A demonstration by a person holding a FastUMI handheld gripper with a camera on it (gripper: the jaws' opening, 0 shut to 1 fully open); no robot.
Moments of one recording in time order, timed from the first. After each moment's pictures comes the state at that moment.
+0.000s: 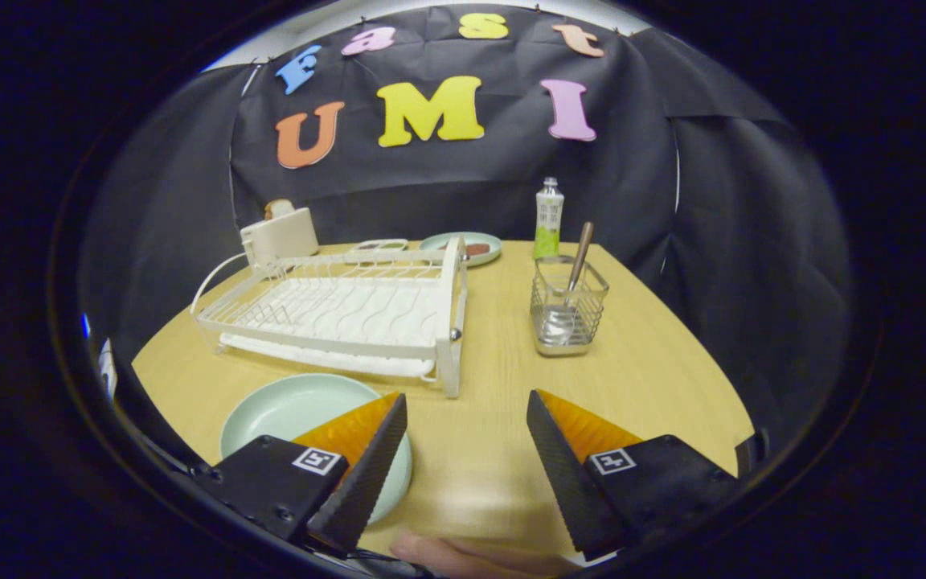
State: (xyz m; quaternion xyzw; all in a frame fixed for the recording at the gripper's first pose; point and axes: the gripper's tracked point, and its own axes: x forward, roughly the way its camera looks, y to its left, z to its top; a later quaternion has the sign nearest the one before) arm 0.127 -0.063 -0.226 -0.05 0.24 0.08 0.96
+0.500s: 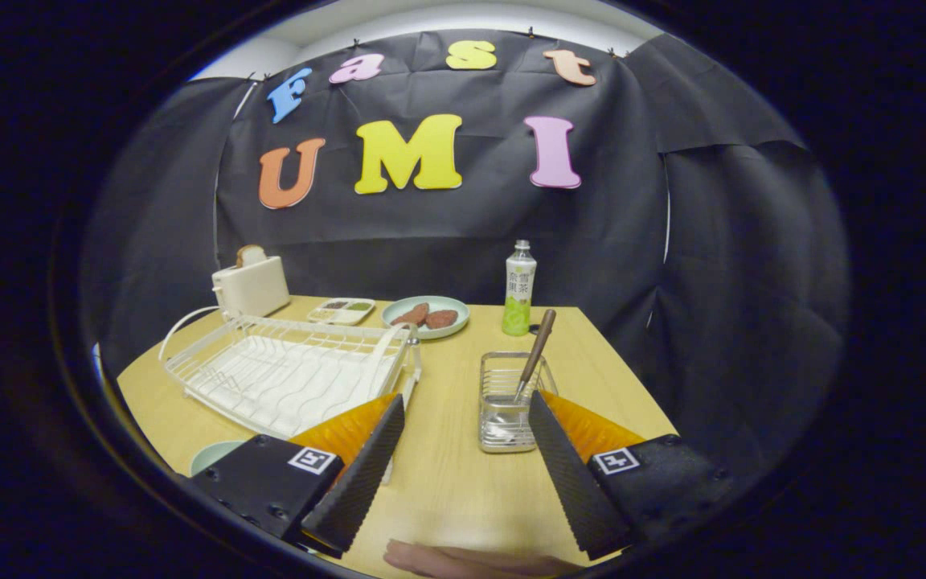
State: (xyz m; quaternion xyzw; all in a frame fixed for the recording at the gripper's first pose) arm 0.235 -0.116 -0.176 -0.06 0.19 0.07 0.98
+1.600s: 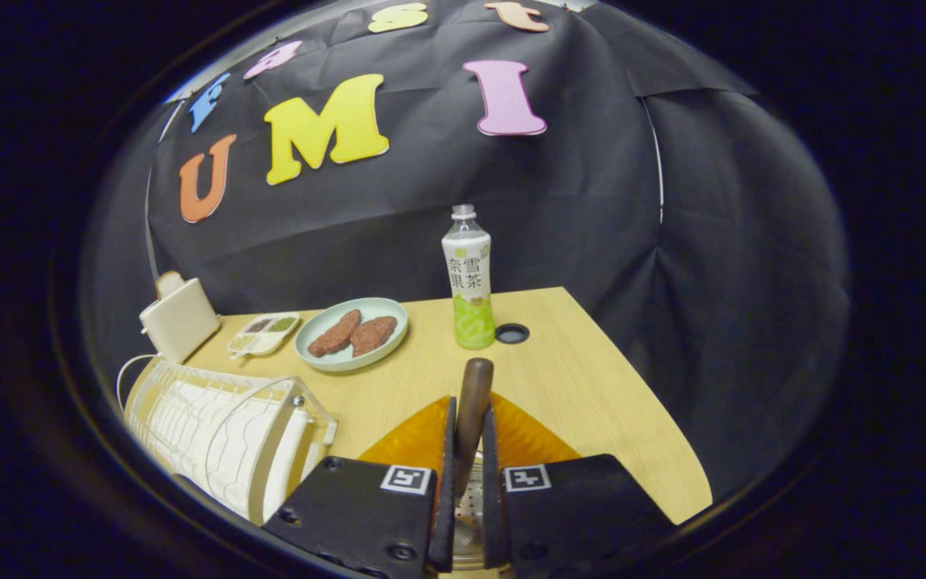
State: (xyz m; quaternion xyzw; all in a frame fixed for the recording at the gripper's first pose) arm 0.381 -0.143 -0.188 0.01 0.25 0.02 0.97
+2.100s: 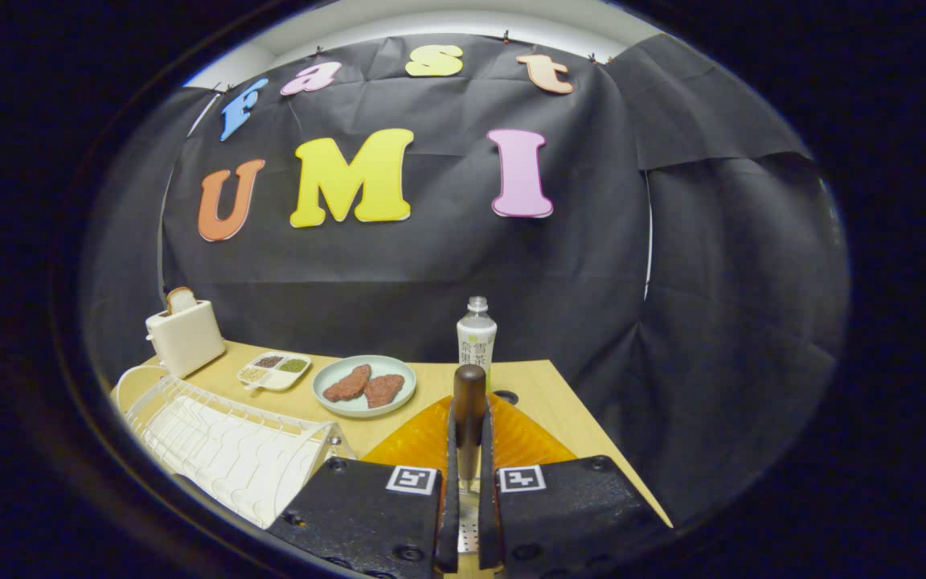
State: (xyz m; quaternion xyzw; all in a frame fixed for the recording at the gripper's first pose) arm 0.339 -0.117 -0.093 -0.05 0.13 0.02 0.99
